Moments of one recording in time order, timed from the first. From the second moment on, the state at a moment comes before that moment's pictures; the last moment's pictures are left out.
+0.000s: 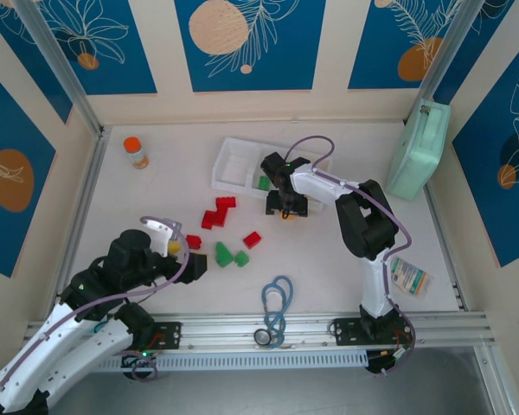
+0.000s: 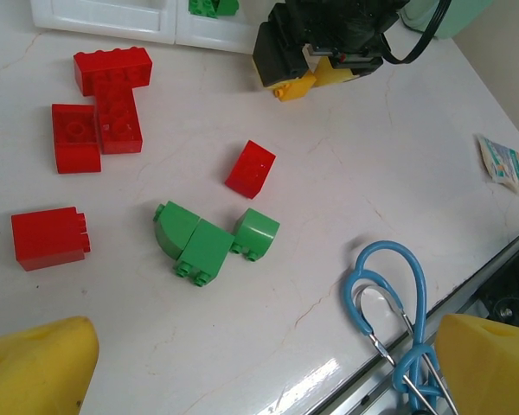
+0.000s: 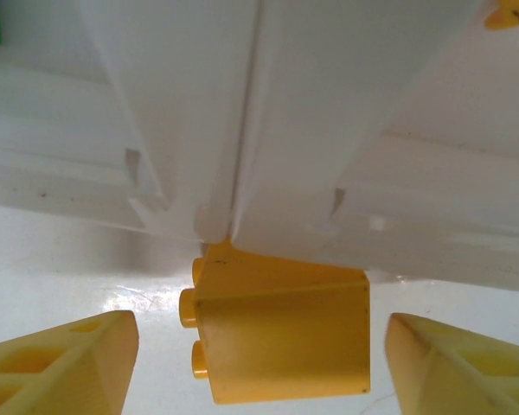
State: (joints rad) left arm -0.68 0.49 0.69 -0.80 0.13 -0.42; right arm 0.57 2.05 1.54 -0.94 0.09 0.65
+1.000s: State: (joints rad) left arm -0.68 0.50 0.69 -0.80 0.11 -0.42; right arm 0.56 1.70 1.49 -0.93 0.14 0.57
